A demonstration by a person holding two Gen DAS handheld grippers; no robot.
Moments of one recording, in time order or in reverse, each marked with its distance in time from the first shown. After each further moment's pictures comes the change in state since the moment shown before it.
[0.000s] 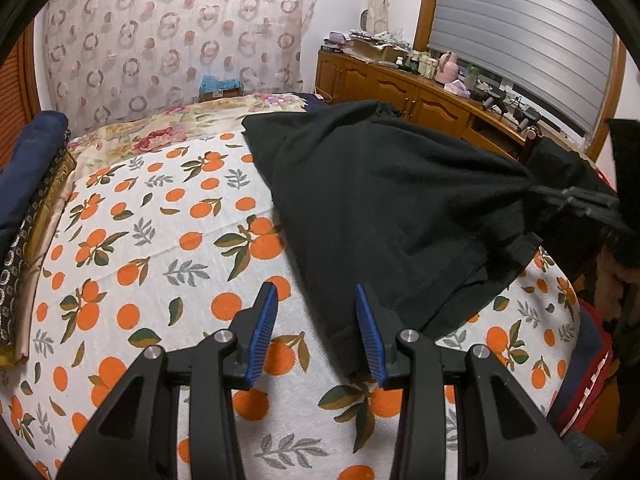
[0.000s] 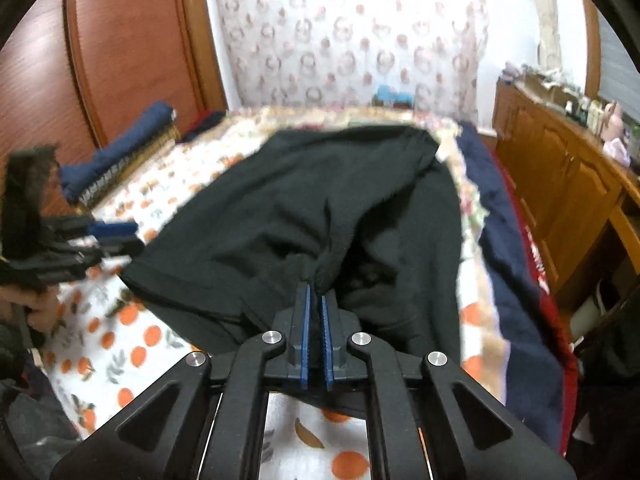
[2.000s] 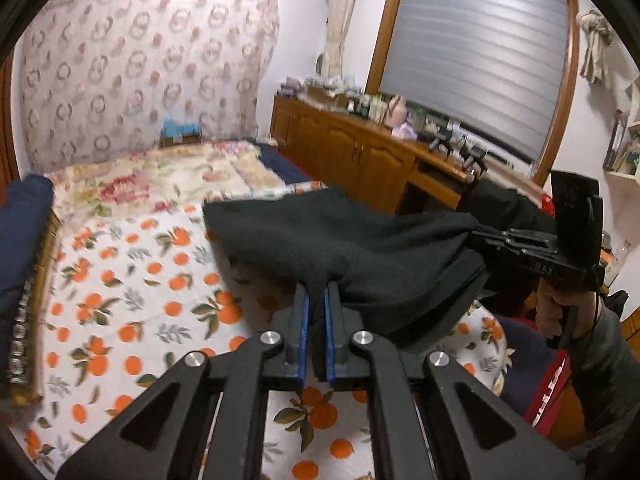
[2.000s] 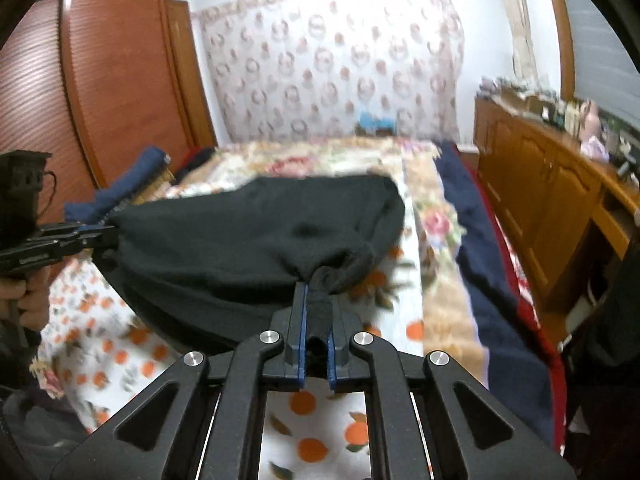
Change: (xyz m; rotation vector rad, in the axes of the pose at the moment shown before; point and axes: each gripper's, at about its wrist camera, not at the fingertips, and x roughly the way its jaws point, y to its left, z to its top) left arm -0.090 -0.013 0.033 0.033 -0.170 -0.178; right arm -0.053 -0.007 0.008 0.033 -0.095 0.014
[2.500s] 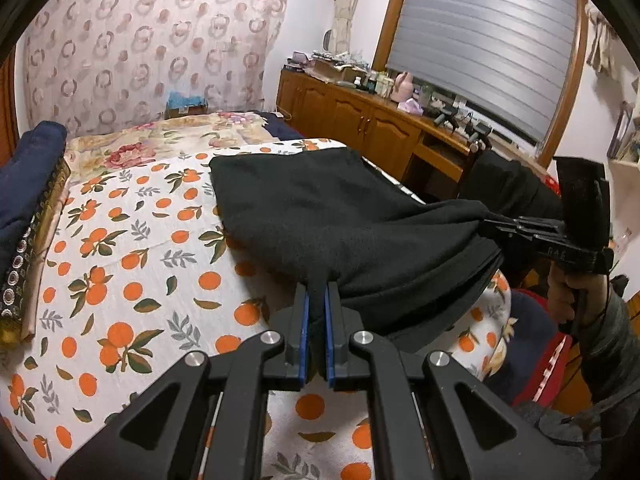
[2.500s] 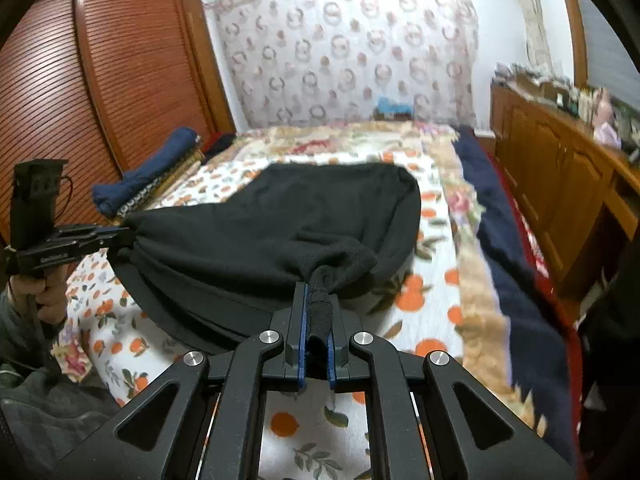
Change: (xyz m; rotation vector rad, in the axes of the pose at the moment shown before) left arm 0.008 0.004 -0.056 -0.017 0.108 0.024; right arm -0.002 0.022 -0.039 0.030 0.091 0.042
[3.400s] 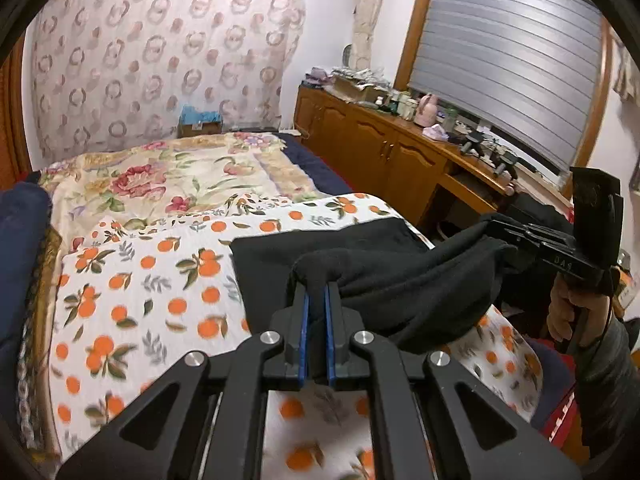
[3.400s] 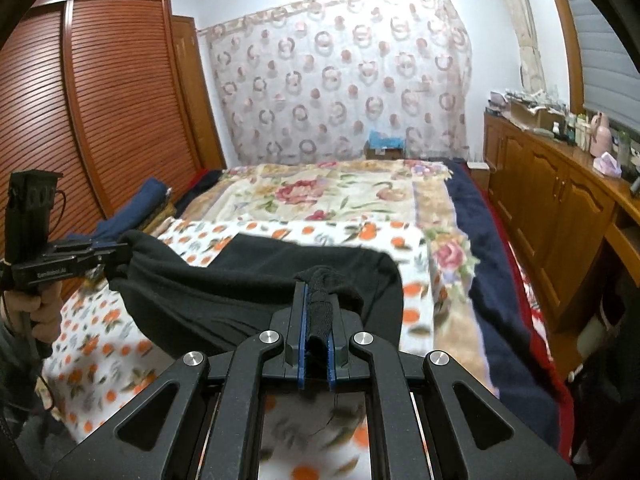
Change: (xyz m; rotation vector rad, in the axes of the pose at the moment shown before) left arm 0.062 0.052 0.111 -0.045 -0.044 0.039; right arm 0.051 -0.040 0.099 -0.019 -0.127 -0.032
